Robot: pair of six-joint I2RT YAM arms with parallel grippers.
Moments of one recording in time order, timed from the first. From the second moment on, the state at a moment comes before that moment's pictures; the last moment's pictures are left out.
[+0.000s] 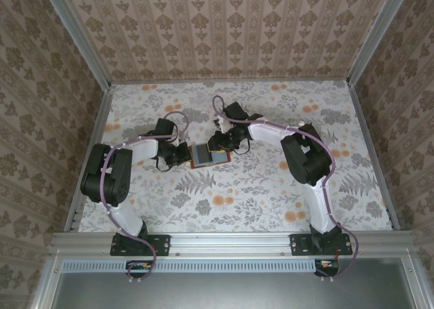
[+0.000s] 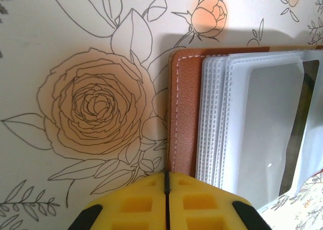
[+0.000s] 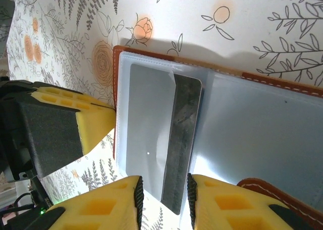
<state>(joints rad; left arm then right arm) -0.31 1.74 0.91 -0.36 0.42 -0.52 0.55 2.15 1.53 -0.45 -0.59 0.47</state>
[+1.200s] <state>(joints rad) -0.29 1.74 0.91 -0.36 0.43 -0.52 0.63 2.22 1.61 -0.45 -0.51 0.49</state>
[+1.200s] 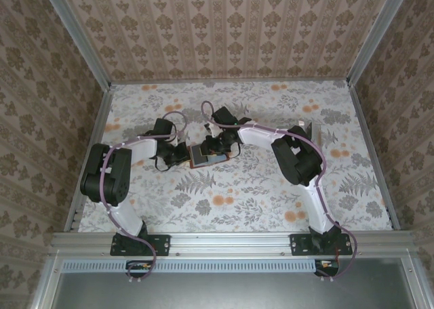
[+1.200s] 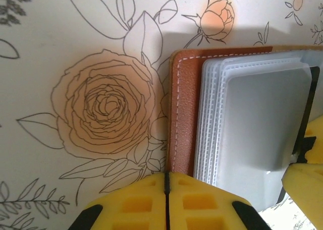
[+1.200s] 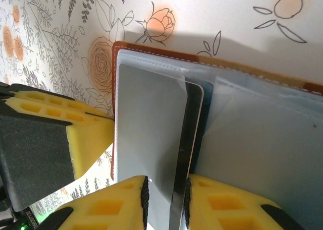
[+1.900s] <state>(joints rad) -0.28 1.63 0.84 -0.38 0.43 -0.53 0.66 2.03 1.57 -0.63 -0.03 0.32</state>
